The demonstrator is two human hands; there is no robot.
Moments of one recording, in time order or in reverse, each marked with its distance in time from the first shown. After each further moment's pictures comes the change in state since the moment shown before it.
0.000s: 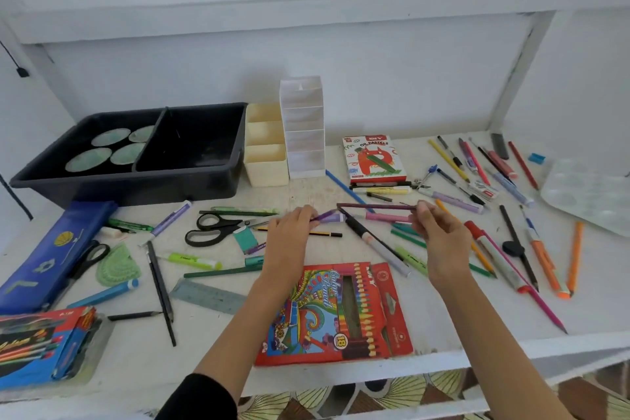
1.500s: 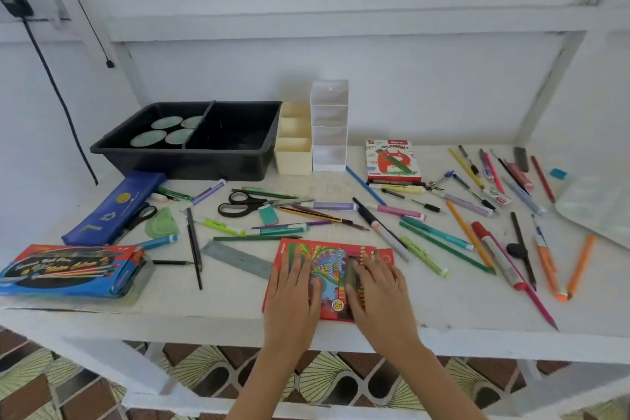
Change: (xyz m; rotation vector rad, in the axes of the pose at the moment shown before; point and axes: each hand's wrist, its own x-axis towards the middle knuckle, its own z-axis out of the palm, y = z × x) left_hand -0.141 0.023 0.015 0.178 -0.050 -0.259; right_hand -0.118 0.052 -0.017 -1.454 -0.513 -0.715
